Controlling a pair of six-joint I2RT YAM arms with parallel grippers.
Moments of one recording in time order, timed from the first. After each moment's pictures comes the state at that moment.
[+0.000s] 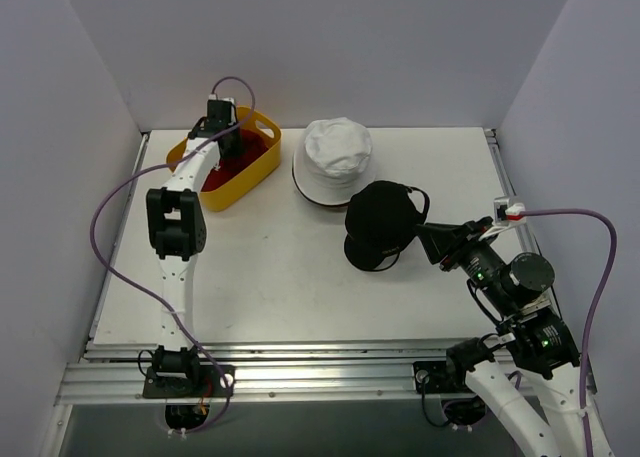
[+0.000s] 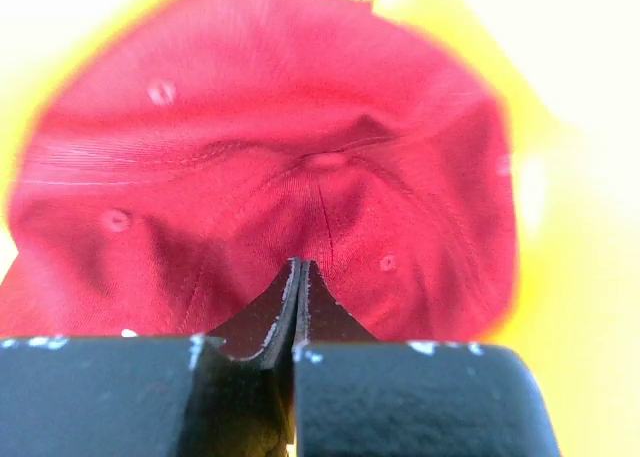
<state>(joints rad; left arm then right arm) -0.13 2.47 2.25 -0.57 -0.08 -0.23 0.35 0.44 0.79 -0.35 -0.16 0.48</state>
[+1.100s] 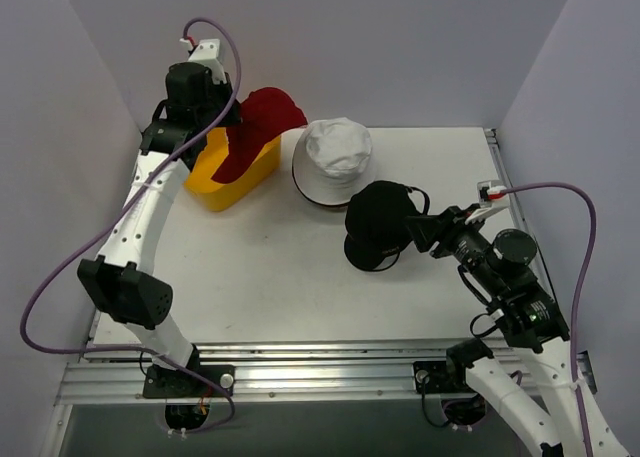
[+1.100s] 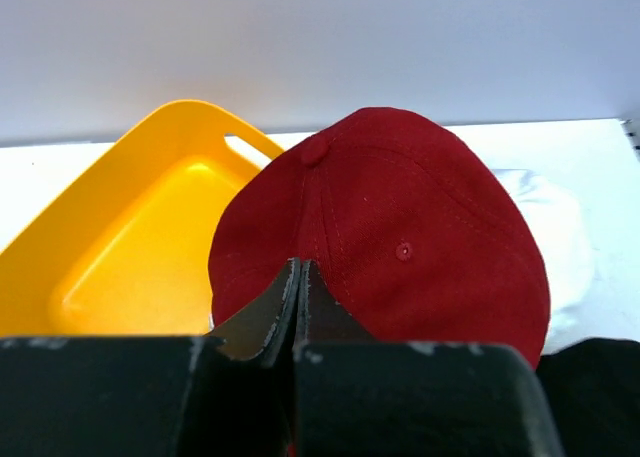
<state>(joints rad) -0.26 1.73 1.94 -0.52 -0.02 -0.22 0.36 0.56 0.82 -0.35 -0.16 0.48</state>
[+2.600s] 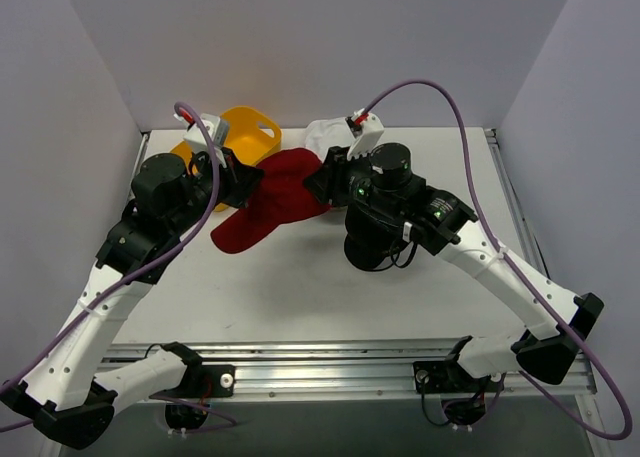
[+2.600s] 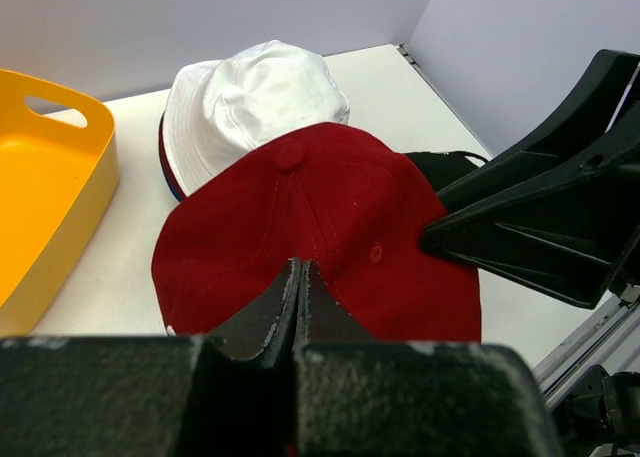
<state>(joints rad) -0.54 1.05 1.38 -0.46 0.07 -0.27 0.81 1.33 1.45 -0.35 0.01 0.47</state>
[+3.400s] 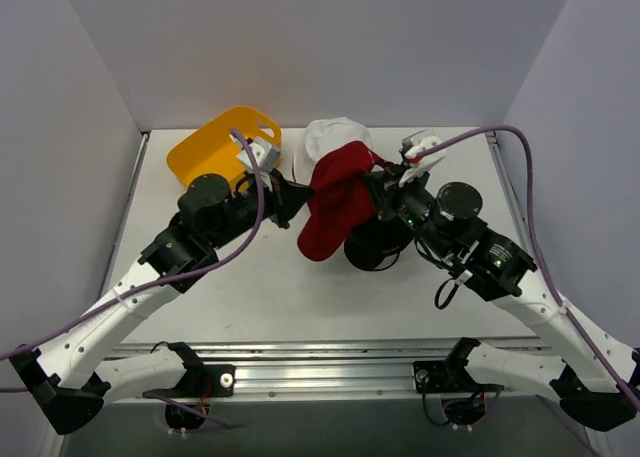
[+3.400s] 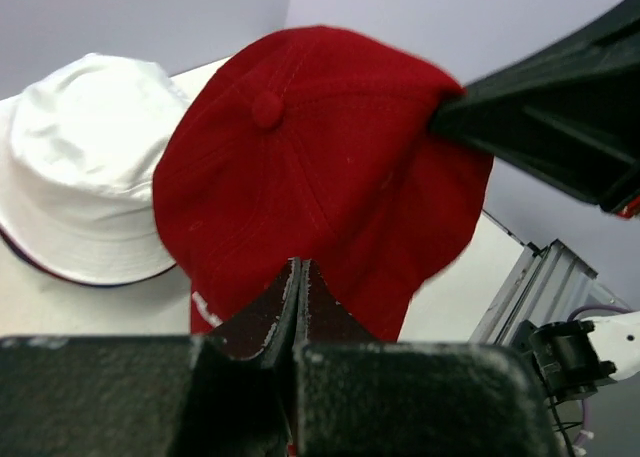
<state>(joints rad) -0.74 1.06 1.20 -0.17 0.10 -0.30 0.83 1.03 1.24 -0.24 0.22 0.12</state>
